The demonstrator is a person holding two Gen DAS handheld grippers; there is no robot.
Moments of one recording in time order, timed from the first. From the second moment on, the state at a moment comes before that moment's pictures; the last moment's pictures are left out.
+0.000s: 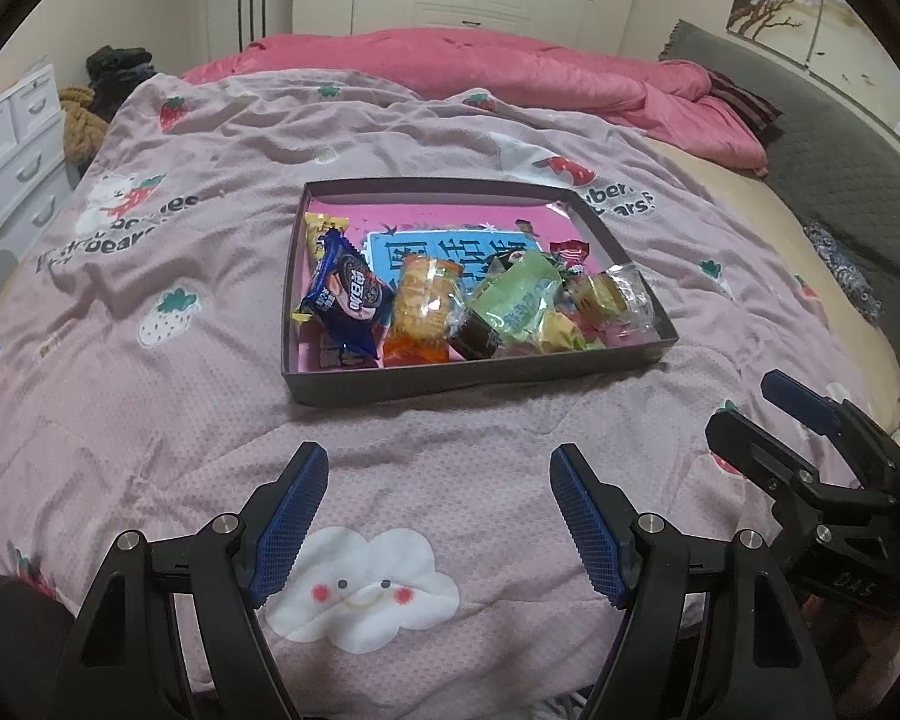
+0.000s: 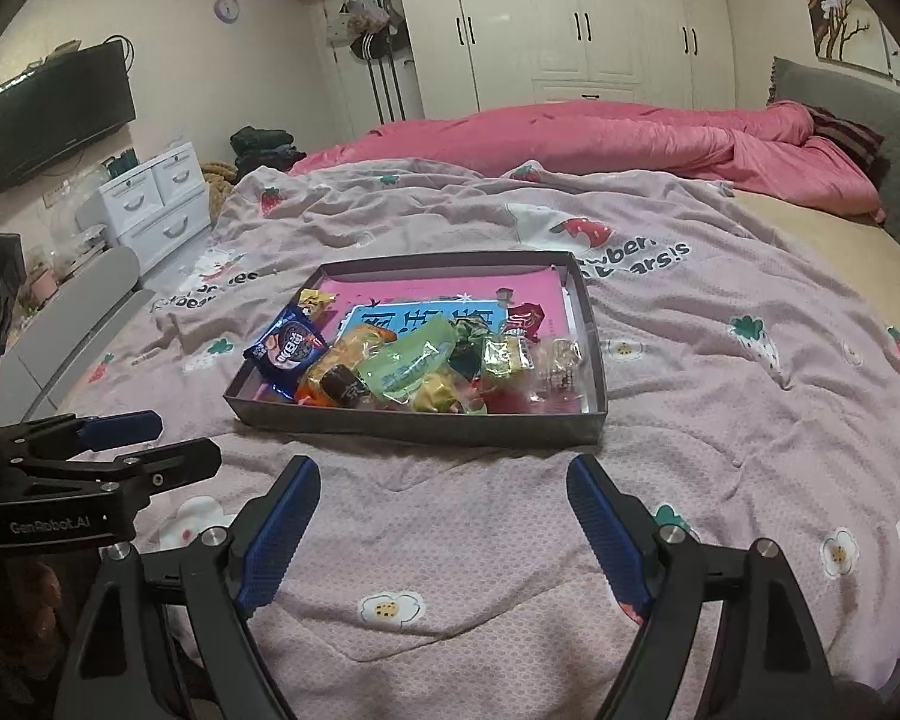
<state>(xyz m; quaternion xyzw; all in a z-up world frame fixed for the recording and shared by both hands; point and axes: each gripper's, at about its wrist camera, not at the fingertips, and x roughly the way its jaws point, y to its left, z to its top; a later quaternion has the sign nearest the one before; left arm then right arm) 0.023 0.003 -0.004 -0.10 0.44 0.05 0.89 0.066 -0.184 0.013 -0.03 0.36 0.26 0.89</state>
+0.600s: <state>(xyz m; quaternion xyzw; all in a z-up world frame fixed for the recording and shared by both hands) 0.020 0.004 -0.001 -0.10 0.43 0.06 0.89 0.067 -0.182 0.012 -0.03 0.36 0.27 0.89</state>
